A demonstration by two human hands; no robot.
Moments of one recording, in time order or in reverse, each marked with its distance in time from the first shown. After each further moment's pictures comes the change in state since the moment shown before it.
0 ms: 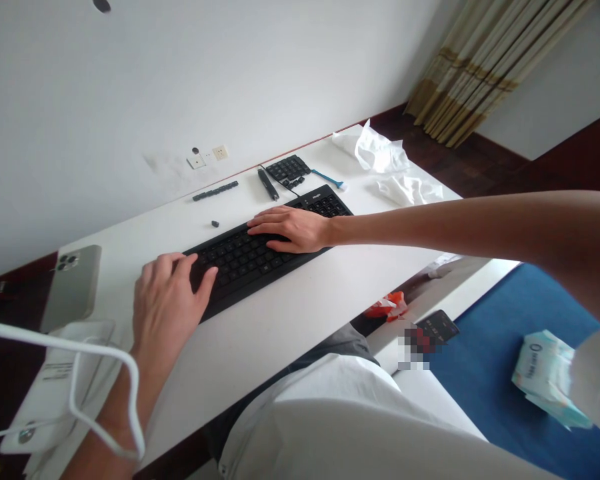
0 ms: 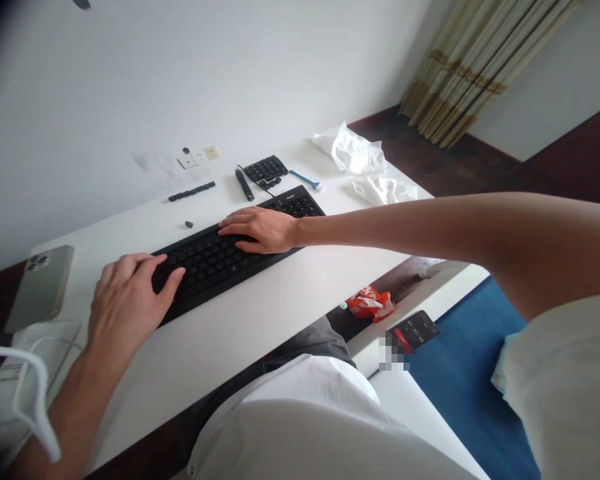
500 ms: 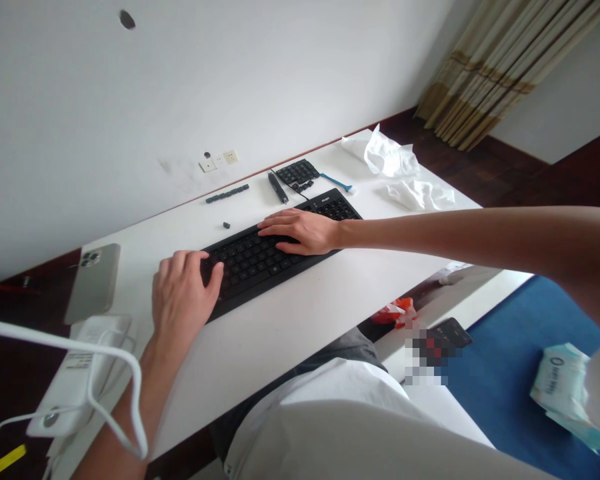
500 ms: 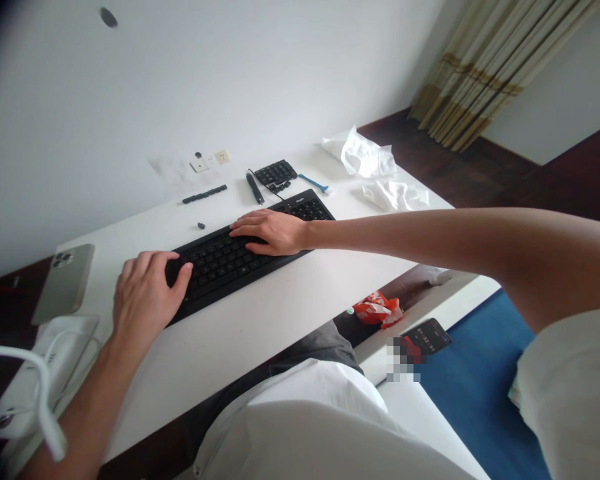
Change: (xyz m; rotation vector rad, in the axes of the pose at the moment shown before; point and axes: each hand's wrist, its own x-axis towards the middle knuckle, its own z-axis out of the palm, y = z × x) left_hand 0.005 -0.004 0.006 0.036 0.086 0.001; right_hand 0.000 0.000 0.000 0.002 0.038 -0.026
